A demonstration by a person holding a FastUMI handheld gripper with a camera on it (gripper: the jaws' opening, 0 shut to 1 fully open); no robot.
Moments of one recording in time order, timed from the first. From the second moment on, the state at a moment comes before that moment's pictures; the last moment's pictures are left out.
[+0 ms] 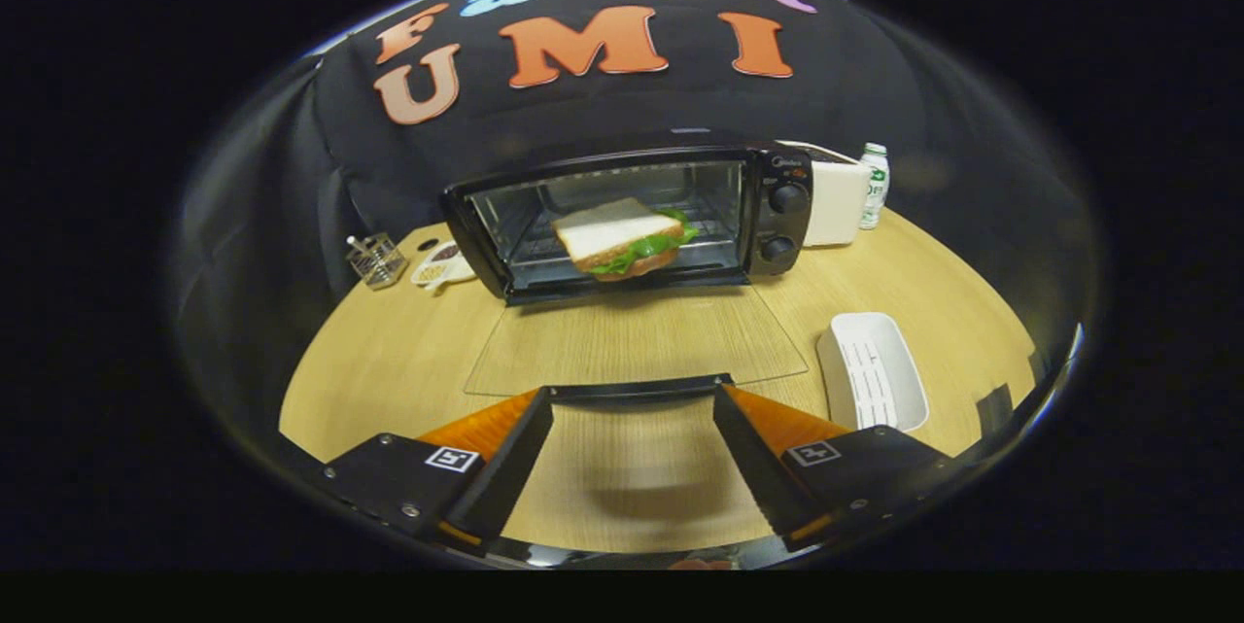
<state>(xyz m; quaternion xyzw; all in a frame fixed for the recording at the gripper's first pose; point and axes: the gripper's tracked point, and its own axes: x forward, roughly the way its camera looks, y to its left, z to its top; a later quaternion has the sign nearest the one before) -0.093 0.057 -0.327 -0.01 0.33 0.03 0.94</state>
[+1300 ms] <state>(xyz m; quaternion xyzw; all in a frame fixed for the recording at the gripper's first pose) -0.059 0.046 -0.368 -0.07 0.36 0.03 0.93</state>
